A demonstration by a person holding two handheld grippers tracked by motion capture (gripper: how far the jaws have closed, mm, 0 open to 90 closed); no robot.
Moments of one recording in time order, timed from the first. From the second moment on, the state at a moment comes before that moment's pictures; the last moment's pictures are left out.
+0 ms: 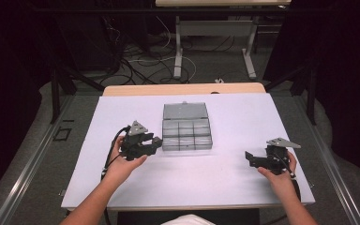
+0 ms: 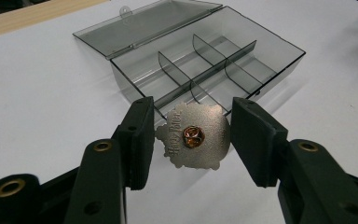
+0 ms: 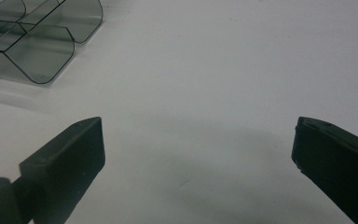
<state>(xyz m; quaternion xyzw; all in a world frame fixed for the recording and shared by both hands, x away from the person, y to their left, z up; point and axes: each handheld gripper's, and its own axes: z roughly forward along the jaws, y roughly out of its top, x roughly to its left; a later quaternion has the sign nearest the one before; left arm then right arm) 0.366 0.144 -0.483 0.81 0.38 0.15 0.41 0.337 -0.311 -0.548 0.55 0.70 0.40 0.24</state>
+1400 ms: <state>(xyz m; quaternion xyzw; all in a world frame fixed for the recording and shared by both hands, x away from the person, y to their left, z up) 0.385 0.102 -0.472 0.81 0.38 0.14 0.43 0.337 -0.312 -0.548 0.54 0.70 0.40 0.24</state>
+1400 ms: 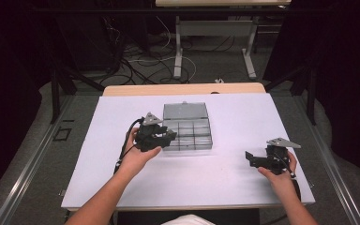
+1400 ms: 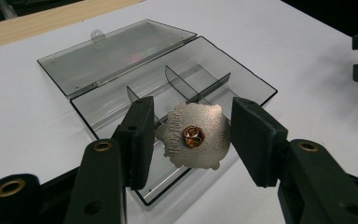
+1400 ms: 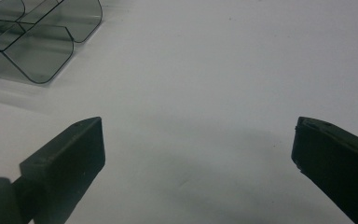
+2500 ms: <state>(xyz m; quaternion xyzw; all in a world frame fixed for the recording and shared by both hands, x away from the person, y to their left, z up) 0.403 0.074 -0.490 0.80 0.39 0.12 0.43 0.338 -0.312 -0.549 0.55 0.70 0.40 0.24</state>
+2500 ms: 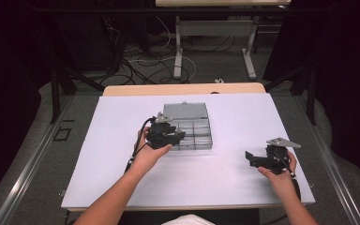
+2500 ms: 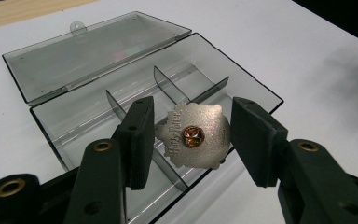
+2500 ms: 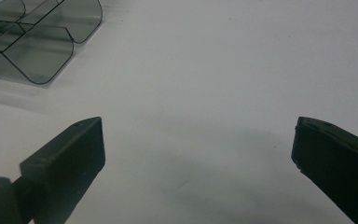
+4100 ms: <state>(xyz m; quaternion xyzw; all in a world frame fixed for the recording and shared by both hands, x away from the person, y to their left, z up) 0.422 0.038 -0.526 0.81 0.41 0.10 0.40 0.338 -0.317 -0.549 0.55 0.69 0.40 0.23</state>
